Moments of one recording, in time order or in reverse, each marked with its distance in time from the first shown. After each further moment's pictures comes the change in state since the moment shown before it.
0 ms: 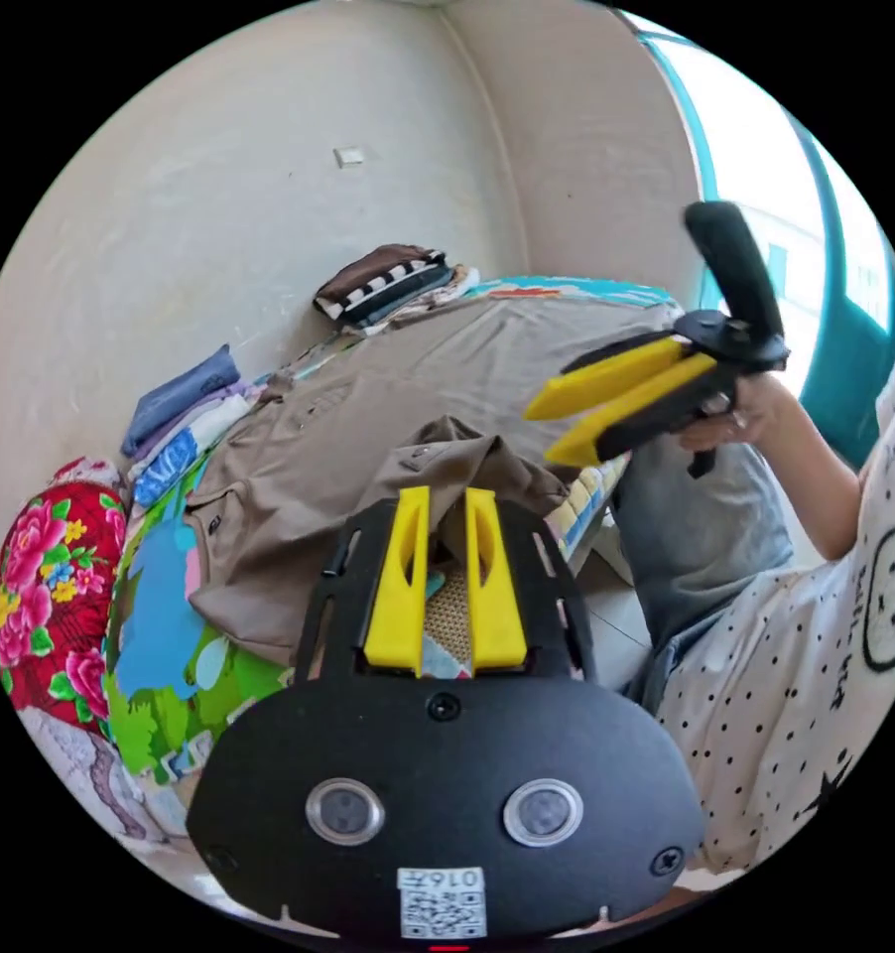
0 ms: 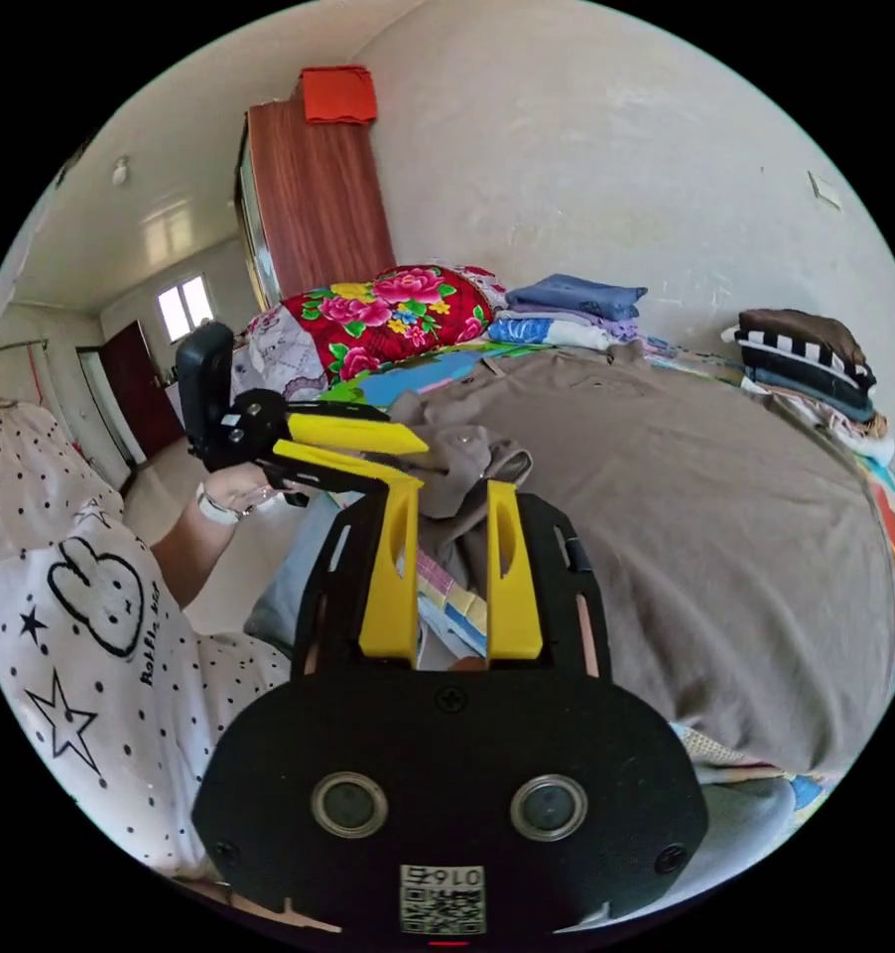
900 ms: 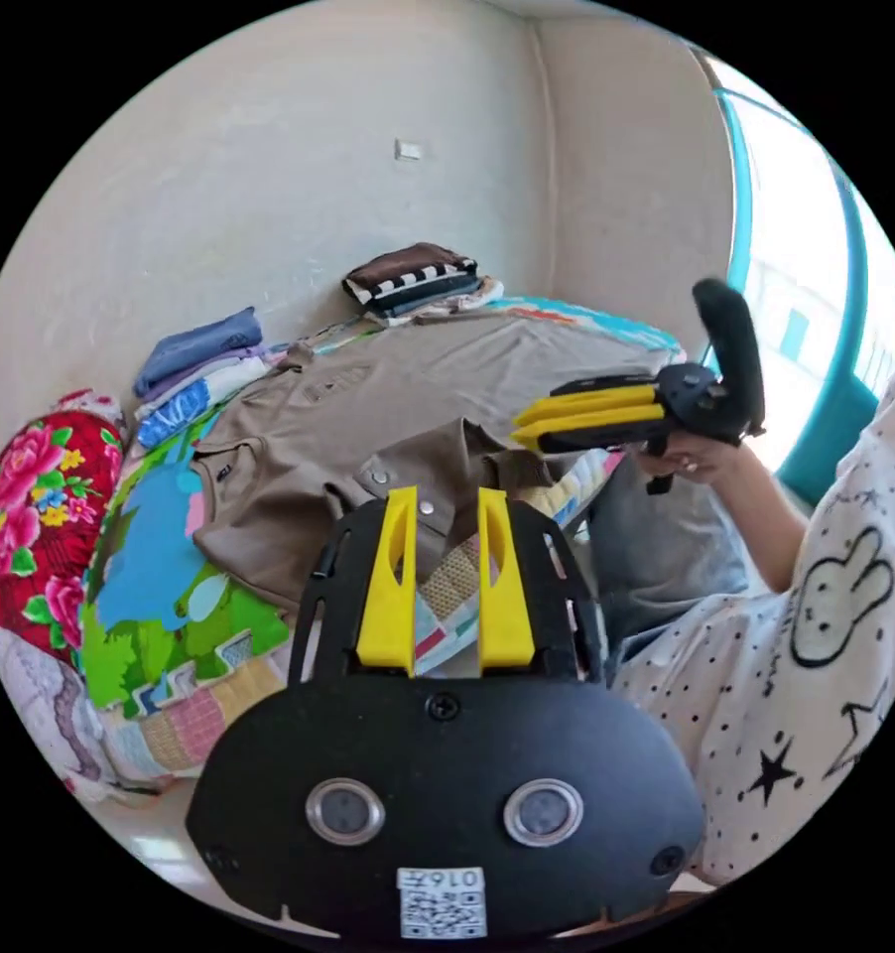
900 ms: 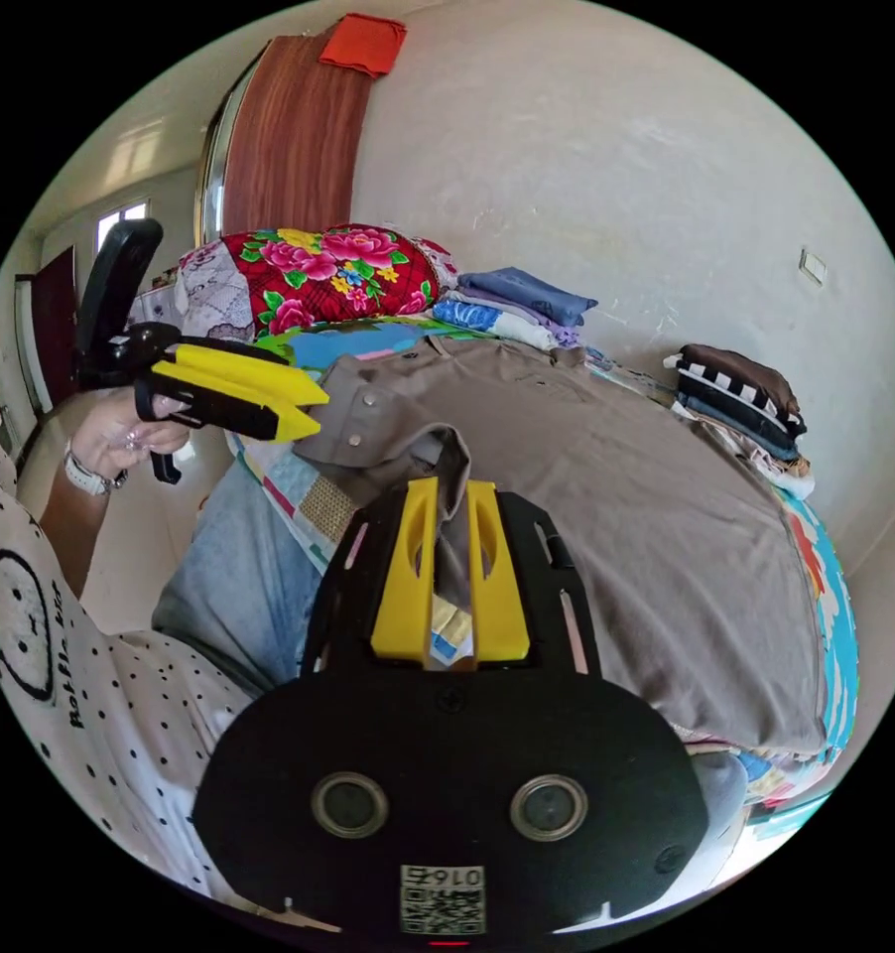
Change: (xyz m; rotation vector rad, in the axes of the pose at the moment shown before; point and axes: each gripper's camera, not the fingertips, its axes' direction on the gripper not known) left arm 0.049 -0.021 0.005 -0.016 0.003 -0.053; right arm -0.096 -0.002 0.006 -0.068 0.299 -0.059
